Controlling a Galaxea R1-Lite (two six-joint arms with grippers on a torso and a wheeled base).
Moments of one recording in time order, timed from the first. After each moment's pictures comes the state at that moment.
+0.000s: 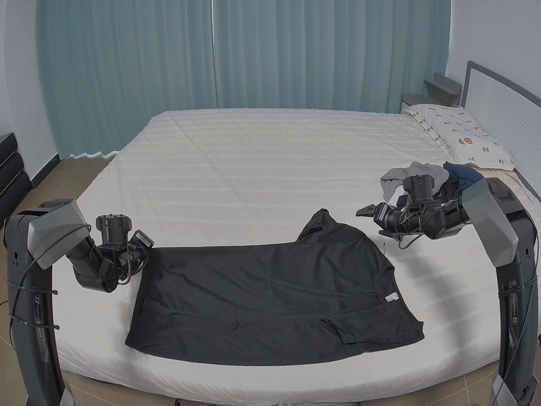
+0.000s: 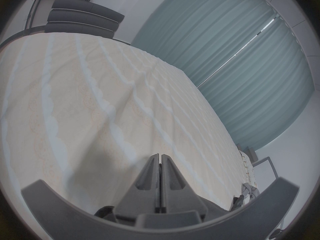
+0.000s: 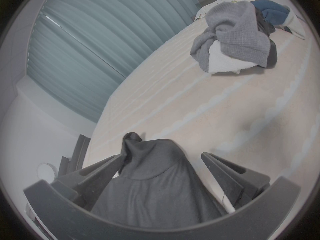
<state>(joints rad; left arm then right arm) 0.03 2.43 -1.01 -0.91 0.03 -0.89 0.11 2.57 -1.70 -0.27 0.29 0.62</state>
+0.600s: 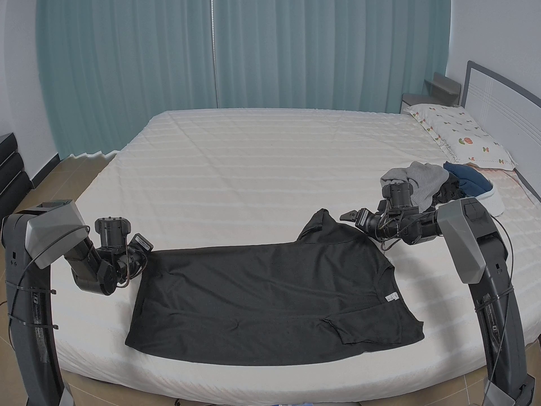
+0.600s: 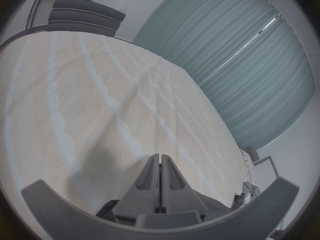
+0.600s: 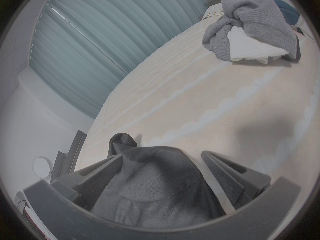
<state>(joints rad) 0.03 2.42 -0.97 -0.92 0.03 -0.89 0.16 2.77 -1.99 -0.21 0.26 0.60</state>
